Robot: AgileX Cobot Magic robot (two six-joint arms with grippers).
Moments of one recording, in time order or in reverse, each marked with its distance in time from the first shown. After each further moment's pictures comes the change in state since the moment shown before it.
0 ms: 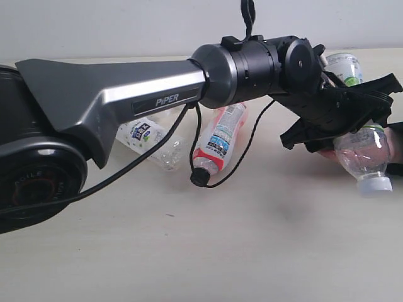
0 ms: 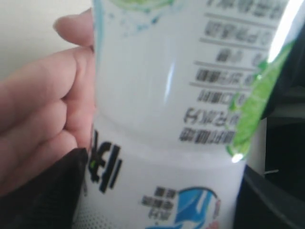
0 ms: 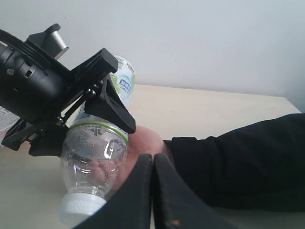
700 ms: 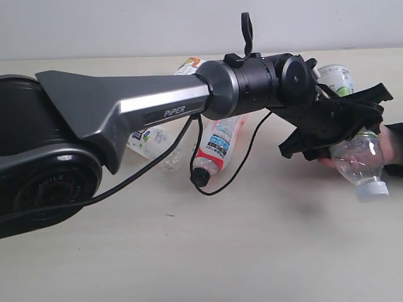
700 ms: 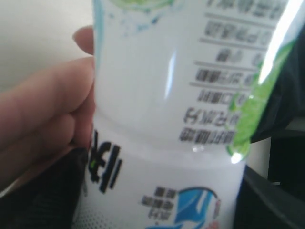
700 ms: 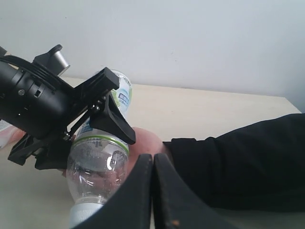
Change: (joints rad) left arm 0.006 0.049 0.000 -0.047 -0.041 0.000; right arm 0.000 0.000 0.000 0.000 0.000 0.000
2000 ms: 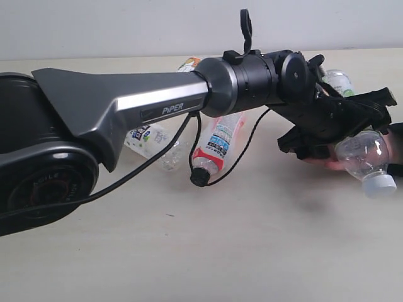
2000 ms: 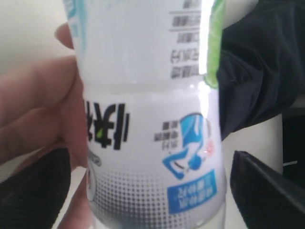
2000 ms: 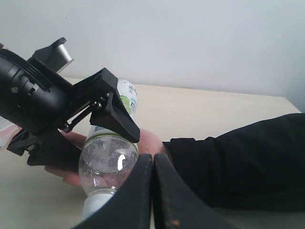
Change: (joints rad) left arm 0.004 -0.013 0.000 -0.005 0.031 0.133; right arm 0.000 0.000 0.000 0.000 0.000 0.000
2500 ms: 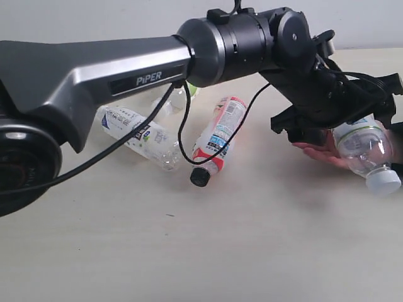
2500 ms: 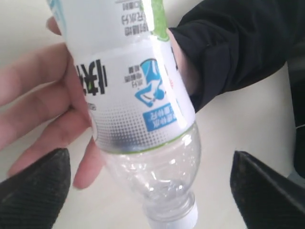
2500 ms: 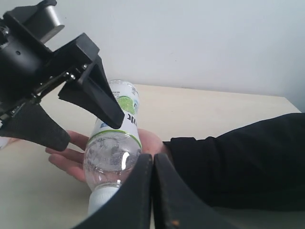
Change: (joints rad) left arm 0.008 -0.100 0.000 0.093 0.180 0.047; right arm 0.000 0.000 0.000 0.000 0.000 0.000
